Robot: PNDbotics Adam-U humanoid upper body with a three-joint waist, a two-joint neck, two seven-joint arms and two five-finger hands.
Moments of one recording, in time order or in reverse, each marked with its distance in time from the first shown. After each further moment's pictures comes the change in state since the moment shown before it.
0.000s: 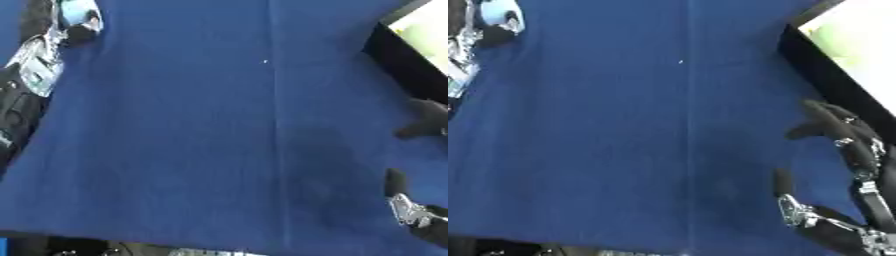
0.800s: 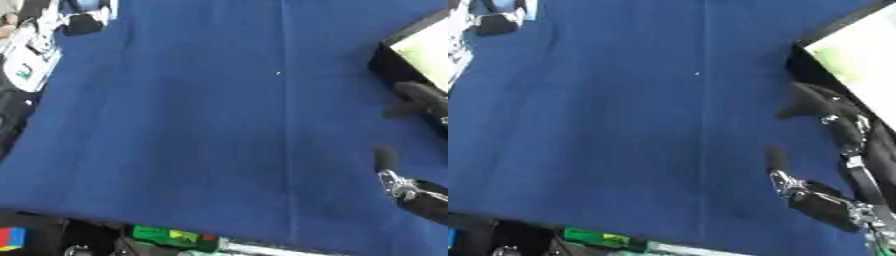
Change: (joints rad) left arm 0.121 -0.003 -0.064 -0.388 0.114 -0.085 -0.158; right arm 0.004 -0.062 -0.005 0.000 -0.028 0.011 0.020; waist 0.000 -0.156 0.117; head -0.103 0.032
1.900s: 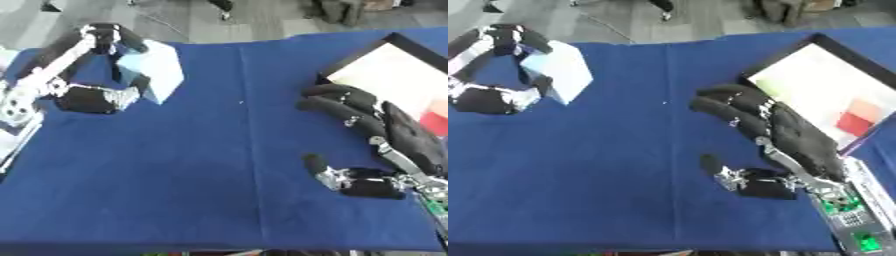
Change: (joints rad) left arm 0.154 -0.101 -0.232 -0.541 0.300 -0.016 -0.395; right arm -0.058 -0.159 0.076 0.000 -0.021 -0.147 0.037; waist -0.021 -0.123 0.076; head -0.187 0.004
